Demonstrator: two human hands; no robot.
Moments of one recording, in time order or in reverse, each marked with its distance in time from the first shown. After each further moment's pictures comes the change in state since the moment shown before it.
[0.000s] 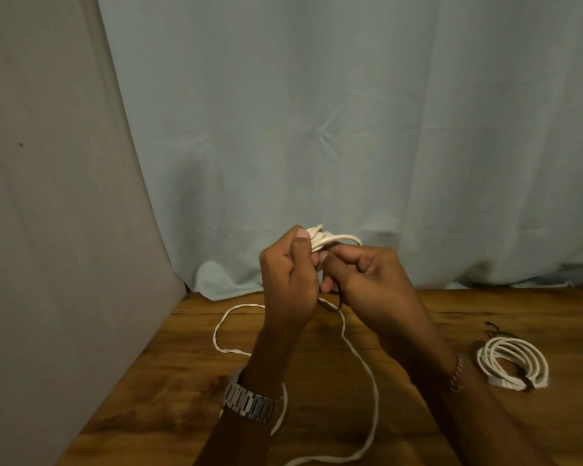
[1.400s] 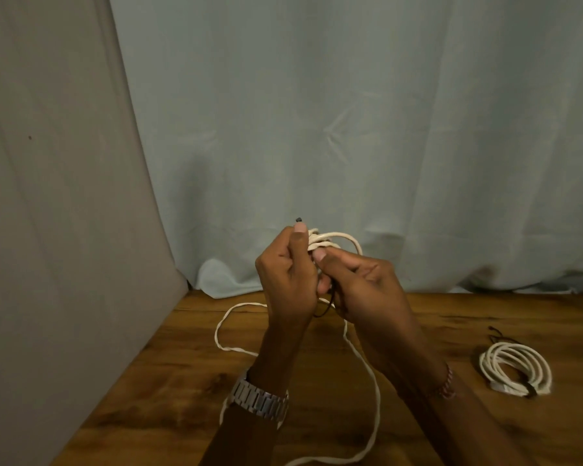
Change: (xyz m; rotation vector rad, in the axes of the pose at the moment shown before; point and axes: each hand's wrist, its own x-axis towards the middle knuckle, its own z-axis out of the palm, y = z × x) left_hand 0.001 -0.011 0.001 0.016 0.165 -0.016; right_hand -0.002 0.009 0.015 0.239 0.008 -0.021
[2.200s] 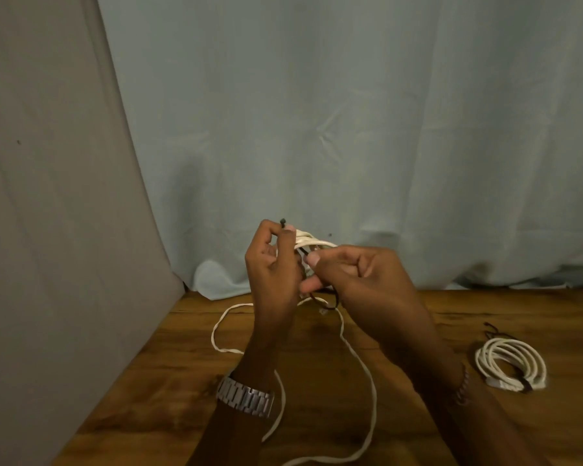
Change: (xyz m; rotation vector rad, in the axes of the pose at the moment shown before) left_hand 0.009 0.003 -0.005 -0.024 -0.032 -0.214; right_hand -0.004 -0.018 -0.009 -0.201 -0.038 0.060
